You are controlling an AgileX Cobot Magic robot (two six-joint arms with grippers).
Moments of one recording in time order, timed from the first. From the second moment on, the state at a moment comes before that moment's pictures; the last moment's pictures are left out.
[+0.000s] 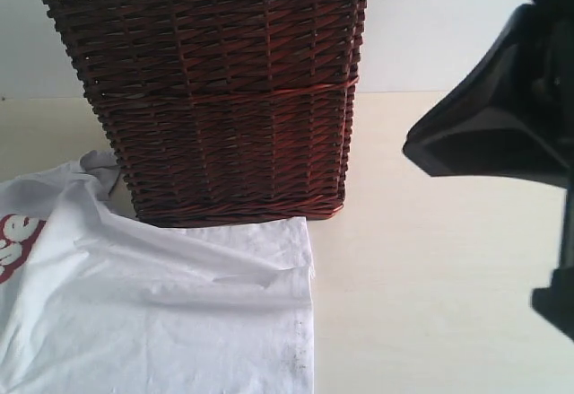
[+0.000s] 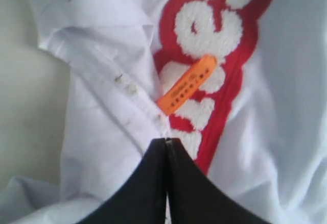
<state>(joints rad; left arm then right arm) 0.08 1.54 -0.77 0.18 0.70 -0.06 0.97 1.02 -1.19 -0.22 1.13 -0.04</state>
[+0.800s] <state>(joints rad) 0.28 1.91 -1.03 0.24 0.48 -0.13 0.97 0.99 -1.13 -0.24 1.05 -0.01</state>
